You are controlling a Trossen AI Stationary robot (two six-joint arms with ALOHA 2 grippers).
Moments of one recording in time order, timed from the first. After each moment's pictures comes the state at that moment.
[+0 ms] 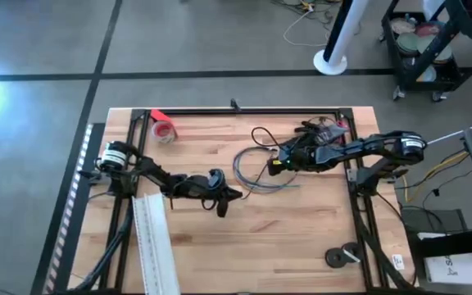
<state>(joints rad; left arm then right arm) -0.11 1.87 0.56 1.05 -0.12 -0.60 -0.22 1.59 0.60 -0.02 0.28 0.91</state>
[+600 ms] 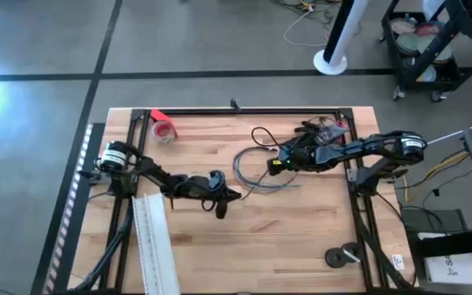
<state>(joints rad) -0.11 1.87 0.56 1.01 -0.12 -0.51 -0.22 1.59 0.60 -0.02 0.28 0.91</state>
